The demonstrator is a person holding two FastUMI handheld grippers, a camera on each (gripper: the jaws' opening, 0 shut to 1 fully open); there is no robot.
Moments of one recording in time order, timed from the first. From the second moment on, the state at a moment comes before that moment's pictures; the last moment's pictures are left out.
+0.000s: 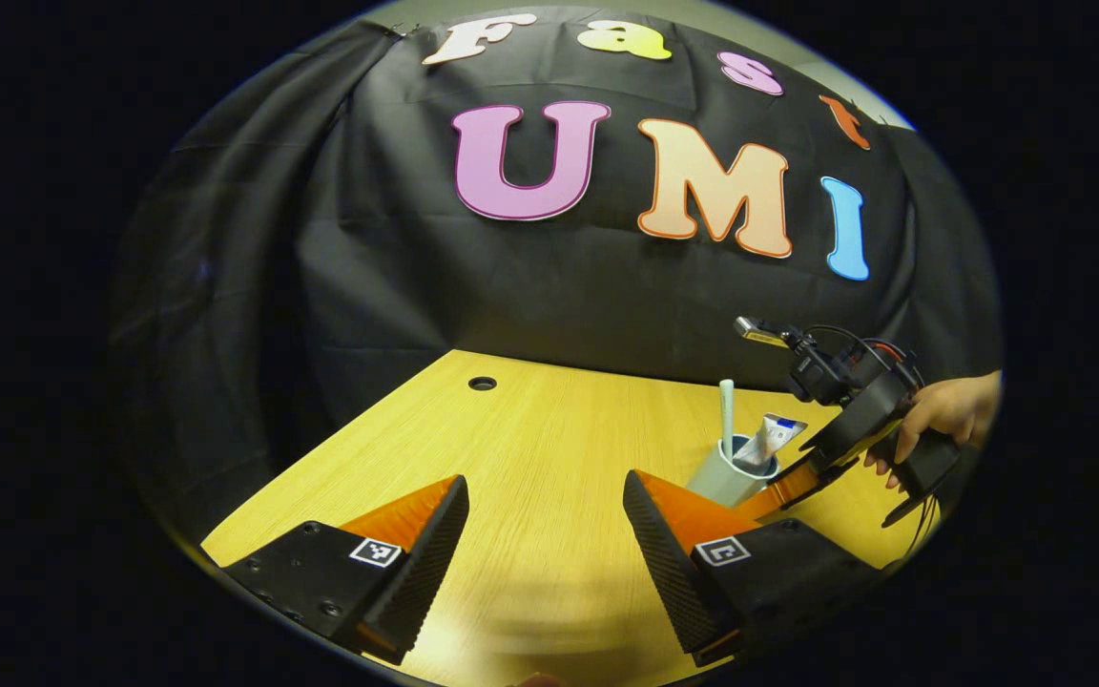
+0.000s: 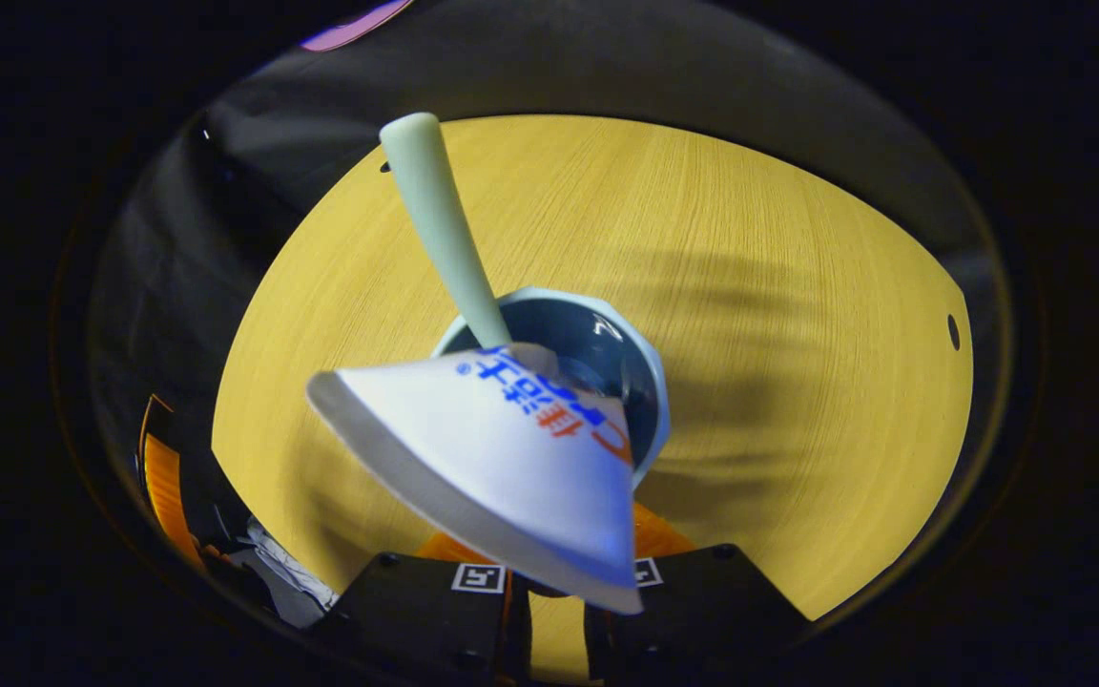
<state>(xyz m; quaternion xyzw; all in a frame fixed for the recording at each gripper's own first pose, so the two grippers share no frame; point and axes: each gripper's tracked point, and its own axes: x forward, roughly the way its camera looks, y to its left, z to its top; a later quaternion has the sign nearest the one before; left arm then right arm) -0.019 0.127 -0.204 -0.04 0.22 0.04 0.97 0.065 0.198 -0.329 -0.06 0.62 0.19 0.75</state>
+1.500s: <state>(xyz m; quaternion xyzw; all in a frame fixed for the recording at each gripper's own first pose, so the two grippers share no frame) 0.003 -0.065 -0.103 -0.01 0.12 -0.03 0.99 0.055 0.008 -0.094 0.01 0.18 0.13 0.97</state>
